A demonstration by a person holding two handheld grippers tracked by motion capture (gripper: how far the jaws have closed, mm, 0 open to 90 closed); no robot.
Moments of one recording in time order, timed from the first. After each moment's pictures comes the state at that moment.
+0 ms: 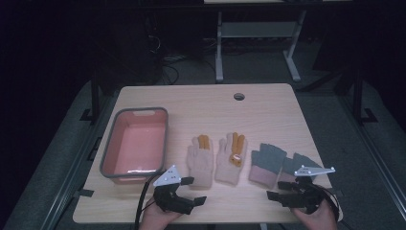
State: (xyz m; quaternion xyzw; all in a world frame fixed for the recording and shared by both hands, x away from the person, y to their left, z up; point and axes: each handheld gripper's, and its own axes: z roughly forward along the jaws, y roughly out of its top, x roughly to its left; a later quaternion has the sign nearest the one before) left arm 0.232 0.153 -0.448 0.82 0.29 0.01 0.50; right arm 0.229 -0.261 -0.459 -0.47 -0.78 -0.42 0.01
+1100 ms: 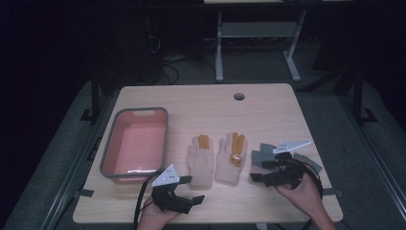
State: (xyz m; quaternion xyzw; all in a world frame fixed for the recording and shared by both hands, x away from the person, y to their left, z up) left arm 0.233 0.158 -0.446 0.82 0.30 0.03 0.50; right arm 0.281 -0.211 -0.410 -0.40 -0.83 -0.40 0.00
